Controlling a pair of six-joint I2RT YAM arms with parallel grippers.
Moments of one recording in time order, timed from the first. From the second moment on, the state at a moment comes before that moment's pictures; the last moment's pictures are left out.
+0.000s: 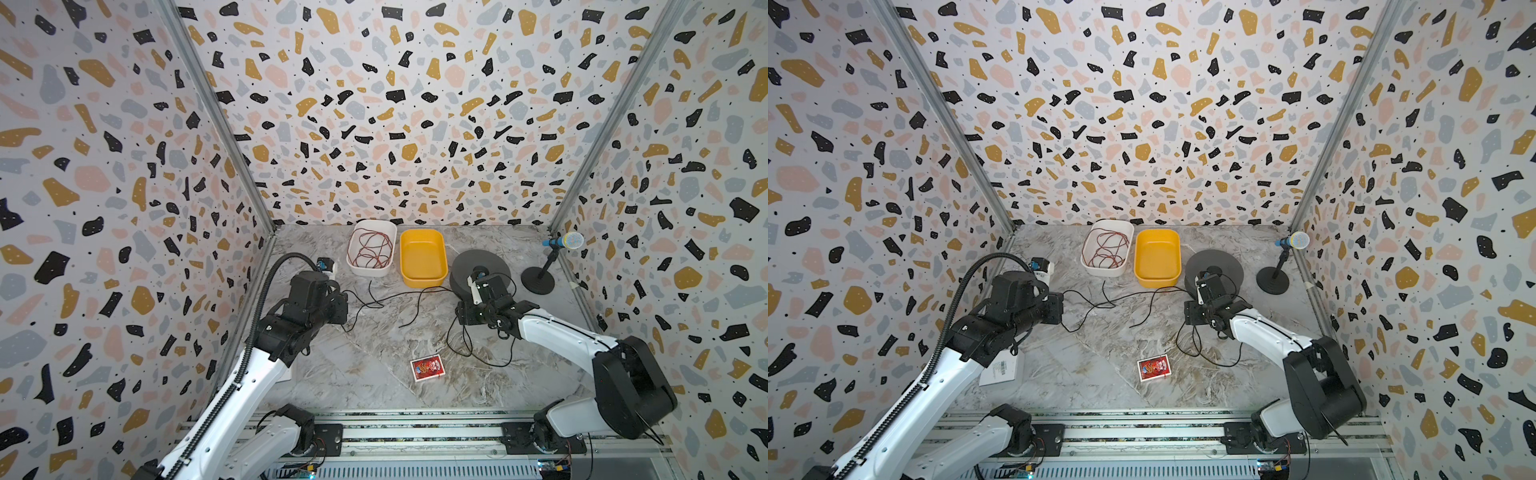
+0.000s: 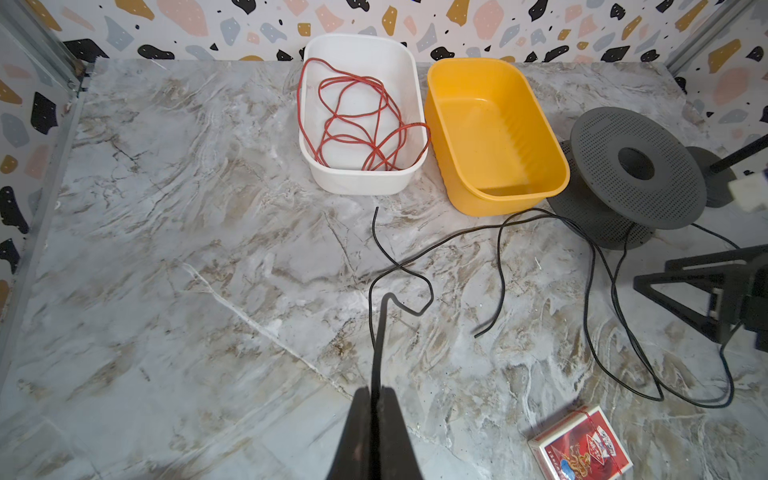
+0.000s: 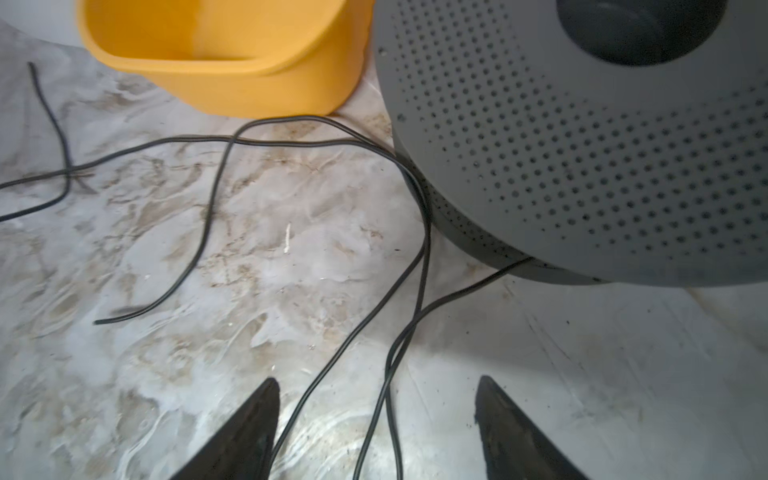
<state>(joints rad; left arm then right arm) -0.37 0.92 0.96 -0.72 -0.06 -0.24 0.49 1.46 0.81 -0.26 0.02 0.33</state>
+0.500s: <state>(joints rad) -0.37 0.84 0.96 -0.74 0.00 -0.24 0.54 1.72 0.86 -0.15 0.17 0.41</state>
